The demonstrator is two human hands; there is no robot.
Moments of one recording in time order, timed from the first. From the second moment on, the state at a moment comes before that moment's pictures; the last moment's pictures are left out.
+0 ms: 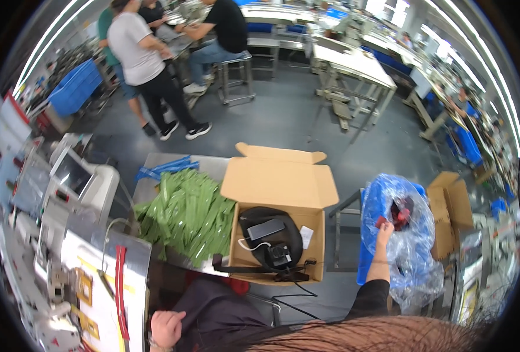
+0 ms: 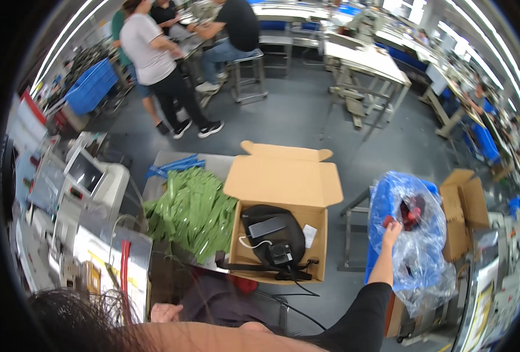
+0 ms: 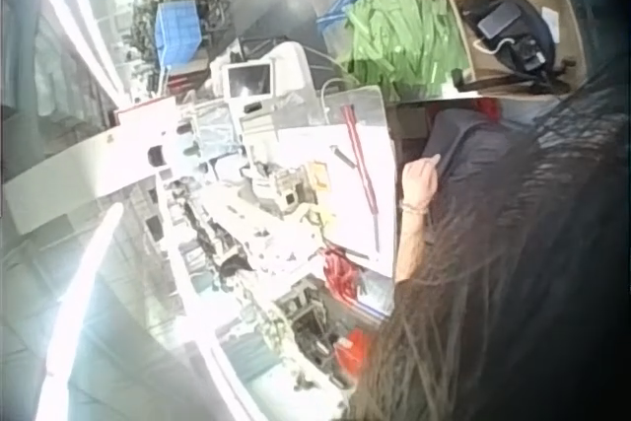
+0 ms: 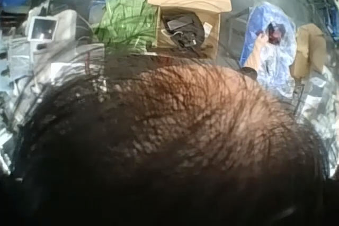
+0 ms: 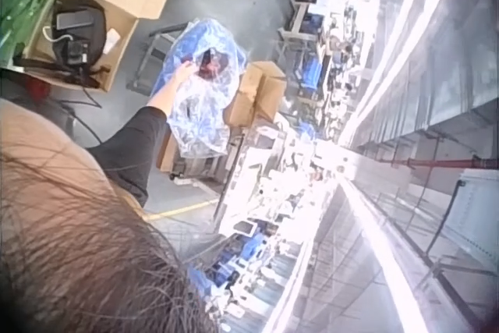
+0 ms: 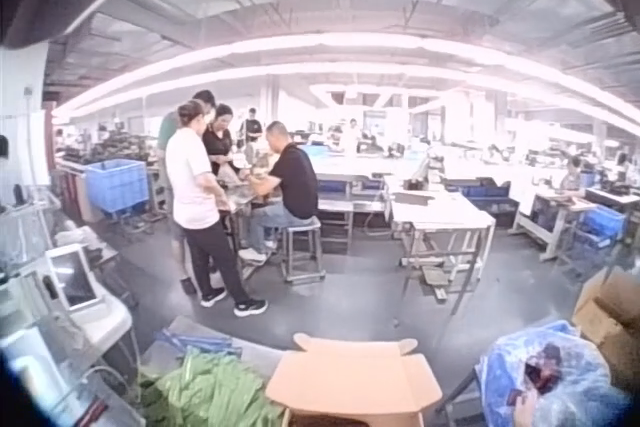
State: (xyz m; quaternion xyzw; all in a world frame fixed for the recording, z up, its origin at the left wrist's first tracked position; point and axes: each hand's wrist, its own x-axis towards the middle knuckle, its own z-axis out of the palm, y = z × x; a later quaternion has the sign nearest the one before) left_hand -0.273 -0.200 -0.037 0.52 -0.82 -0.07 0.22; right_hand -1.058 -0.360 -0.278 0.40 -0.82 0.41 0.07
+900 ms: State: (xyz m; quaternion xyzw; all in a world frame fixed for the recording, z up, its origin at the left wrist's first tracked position) left_hand -0.225 -0.126 0.231 0.54 -0.73 0.43 0.04; right_hand -0.869 -0.489 -0.050 0.60 -0.53 0.49 0.35
